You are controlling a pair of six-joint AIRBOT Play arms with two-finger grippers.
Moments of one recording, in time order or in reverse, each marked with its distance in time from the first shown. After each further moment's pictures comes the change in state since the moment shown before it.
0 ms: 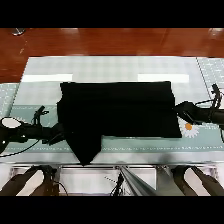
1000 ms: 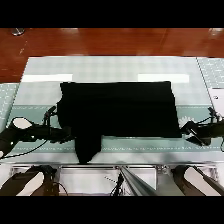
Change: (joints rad) left arm -0.167 -0.011 -0.017 -0.052 0.053 0.026; right arm -0.131 -0.167 -0.060 -0.411 0.113 0.169
